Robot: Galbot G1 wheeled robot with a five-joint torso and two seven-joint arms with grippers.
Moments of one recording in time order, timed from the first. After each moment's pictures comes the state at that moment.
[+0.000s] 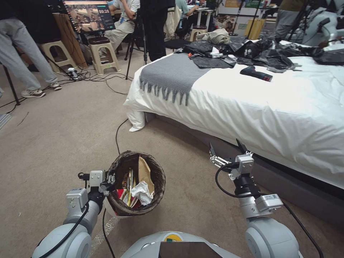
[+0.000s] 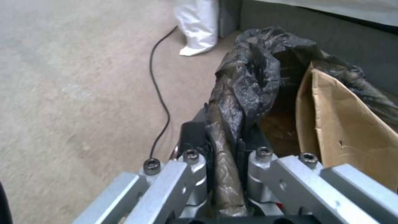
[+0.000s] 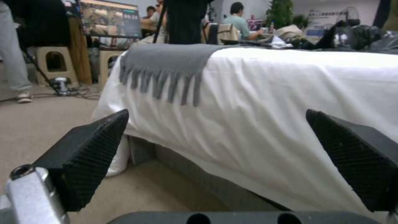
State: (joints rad) left arm 1.83 -1.42 -0.68 -2.50 -0.28 0.63 -0.08; right arm -1.75 1.32 0.53 2.41 0.13 0.00 0.07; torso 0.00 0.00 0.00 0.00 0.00
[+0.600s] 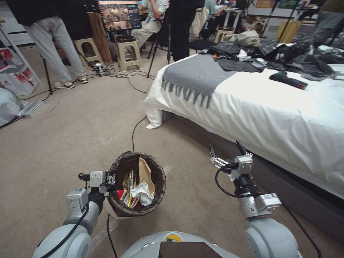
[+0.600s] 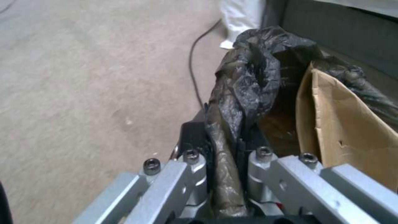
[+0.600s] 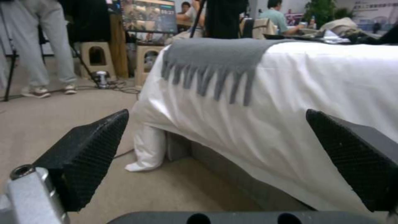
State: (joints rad) left arm 1.83 -1.43 -0.68 -2.50 -0.28 0.63 -0.07; right arm -1.75 1.32 0.53 2.39 0.13 -0.01 0.07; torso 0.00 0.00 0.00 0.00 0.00
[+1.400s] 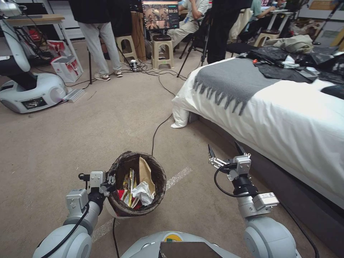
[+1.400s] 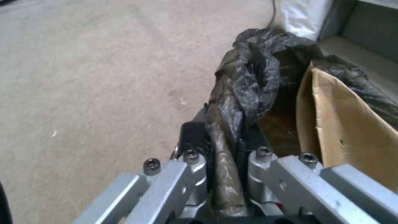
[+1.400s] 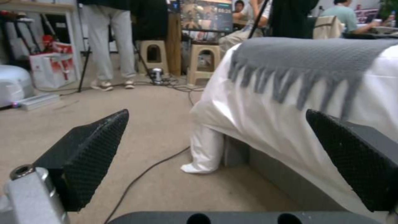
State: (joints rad) left arm 1.83 -1.43 -0.68 -2.50 -0.28 0.63 -0.07; right arm -1.74 1.32 0.52 2.38 0.13 -0.02 0.07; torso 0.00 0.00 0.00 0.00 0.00
